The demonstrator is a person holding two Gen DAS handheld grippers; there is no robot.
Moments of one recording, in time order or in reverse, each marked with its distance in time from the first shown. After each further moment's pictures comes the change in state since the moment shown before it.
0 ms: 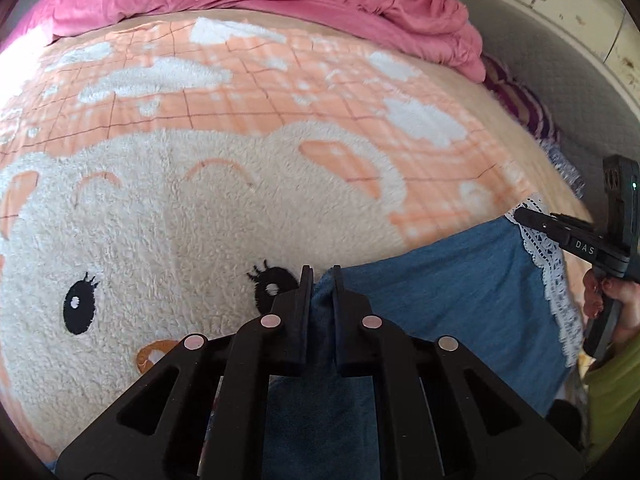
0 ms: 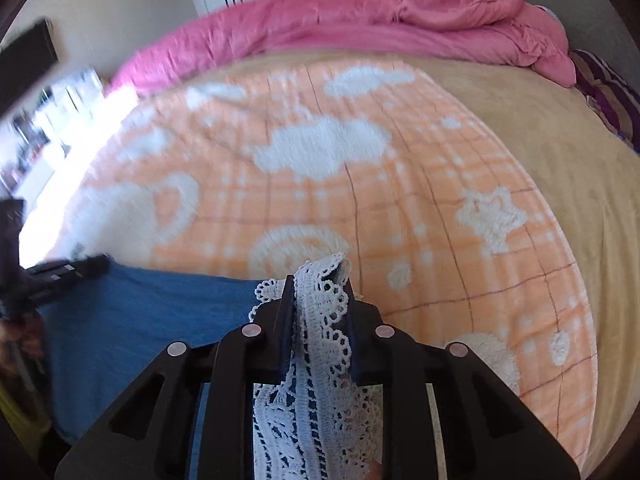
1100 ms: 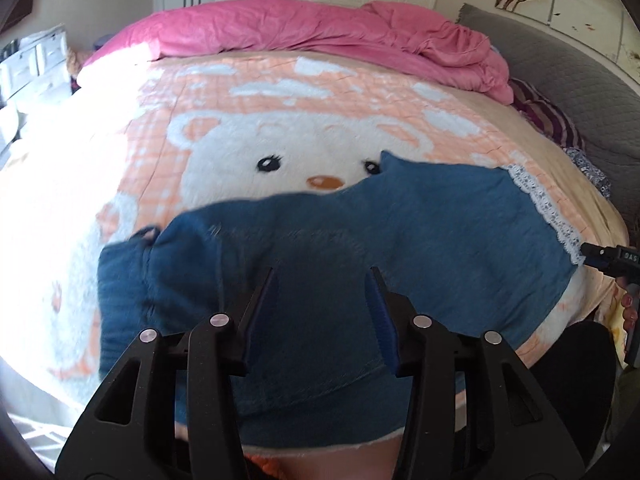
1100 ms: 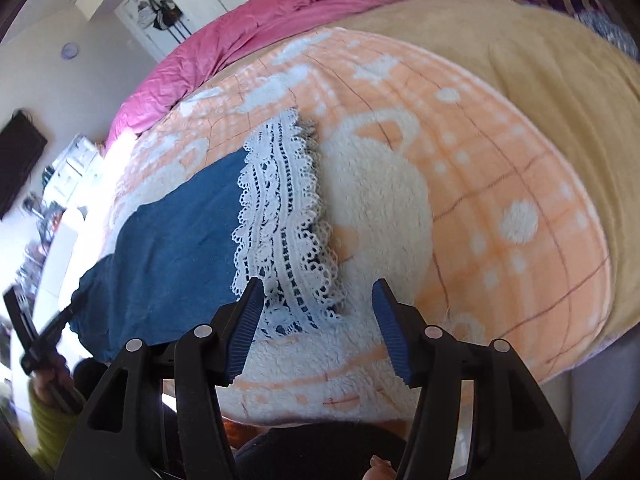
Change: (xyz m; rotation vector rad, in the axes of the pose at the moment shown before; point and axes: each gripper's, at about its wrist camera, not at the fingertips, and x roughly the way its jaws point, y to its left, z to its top) left arm -0.146 0.020 -0.142 -0.050 -0.157 0.222; right arm -0.113 -0.037 -0.162 0.388 -0.056 0.197
